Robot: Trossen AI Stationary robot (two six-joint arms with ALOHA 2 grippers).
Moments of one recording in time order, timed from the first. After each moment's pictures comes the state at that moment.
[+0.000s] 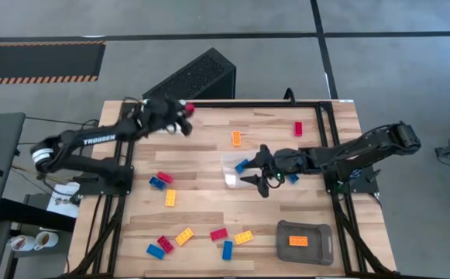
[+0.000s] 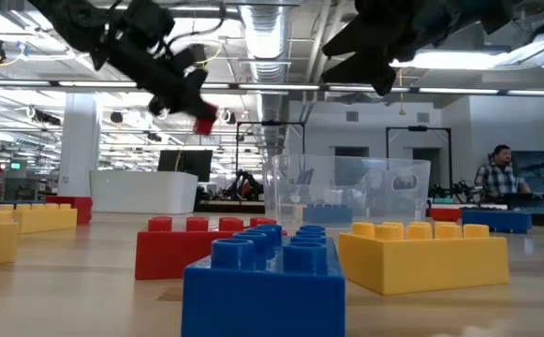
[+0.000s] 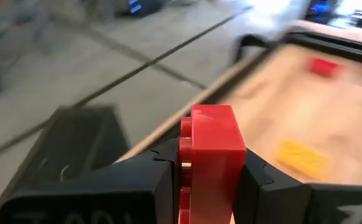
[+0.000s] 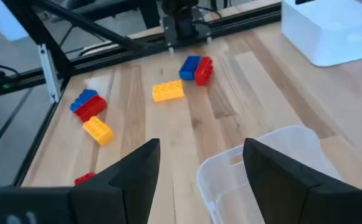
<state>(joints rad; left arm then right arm) 0.60 1.19 0.66 0.13 -0.14 -0.04 0.13 1.30 0.74 0.17 0.13 0.31</state>
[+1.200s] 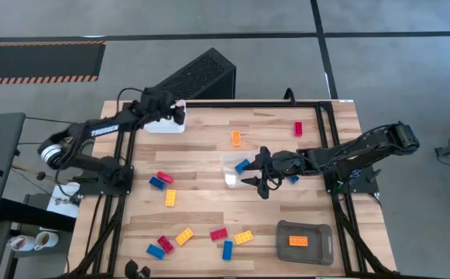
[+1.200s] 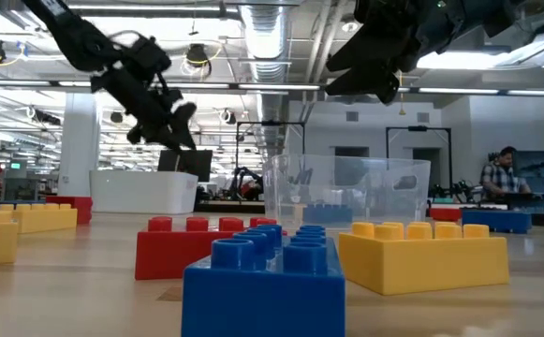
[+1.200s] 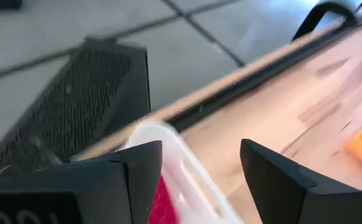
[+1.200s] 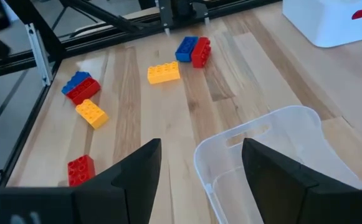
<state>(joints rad) 0.83 1.28 0.66 0.06 -0.03 -0.14 0.14 1.31 0.74 0.12 0.13 0.32</state>
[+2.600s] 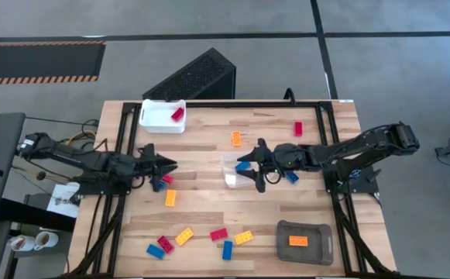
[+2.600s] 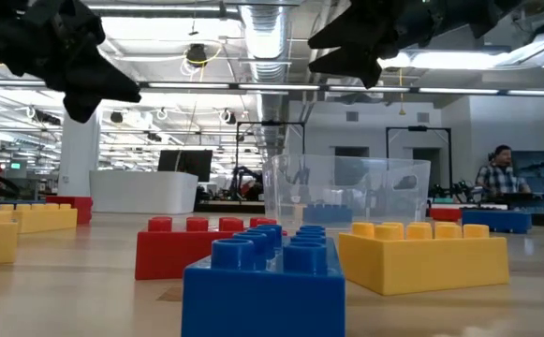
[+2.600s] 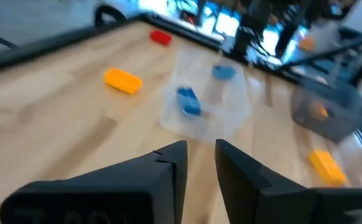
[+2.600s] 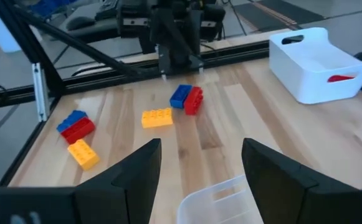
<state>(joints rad) -0.25 0.52 0.25 -0.08 -0.44 -0.47 0.09 1.31 0.74 0.29 0.13 0.21</state>
